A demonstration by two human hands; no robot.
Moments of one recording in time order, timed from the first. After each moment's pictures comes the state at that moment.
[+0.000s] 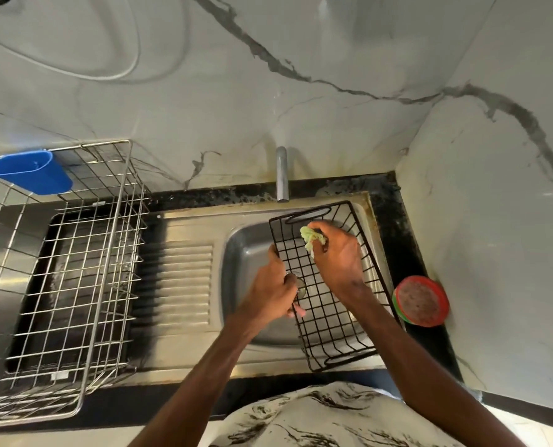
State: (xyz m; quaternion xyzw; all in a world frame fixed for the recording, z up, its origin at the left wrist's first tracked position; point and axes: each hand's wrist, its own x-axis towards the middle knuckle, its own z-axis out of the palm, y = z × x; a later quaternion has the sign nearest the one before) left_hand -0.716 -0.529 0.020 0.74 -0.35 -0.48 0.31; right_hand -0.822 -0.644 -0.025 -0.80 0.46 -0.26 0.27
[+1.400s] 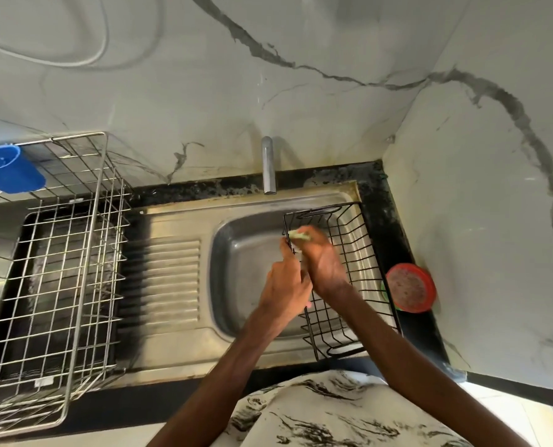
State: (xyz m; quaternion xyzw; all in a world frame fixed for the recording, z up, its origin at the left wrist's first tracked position) left_hand -0.750 -0.546 -0.007 0.77 -0.44 -0.38 0.27; right_hand -0.830 -0.633 -0.056 -0.86 0.38 -0.20 0.29
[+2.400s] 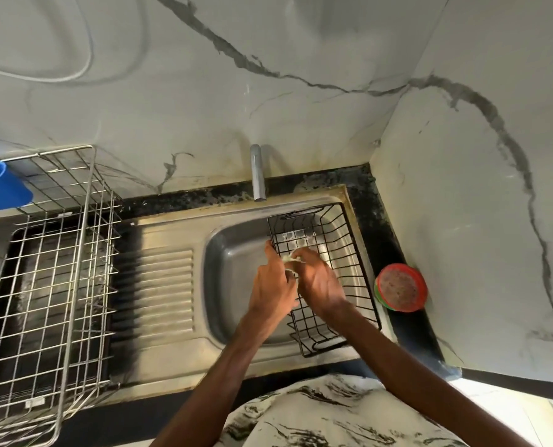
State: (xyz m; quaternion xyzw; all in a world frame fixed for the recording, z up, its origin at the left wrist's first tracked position) left_hand -0.746 -0.546 -0.014 0.78 -0.38 -0.39 0.29; right_hand -0.850 -0.615 -0.082 -0.85 0.41 -0.17 0.27
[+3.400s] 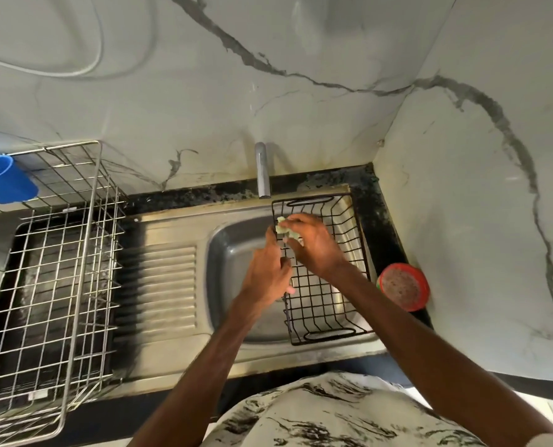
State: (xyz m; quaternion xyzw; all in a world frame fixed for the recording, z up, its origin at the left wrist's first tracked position) left_hand -0.721 -0.557 0.005 0.76 -0.42 -0.41 0.29; right_hand -0.819 -0.665 -0.045 -0.89 0.32 -0.19 0.25
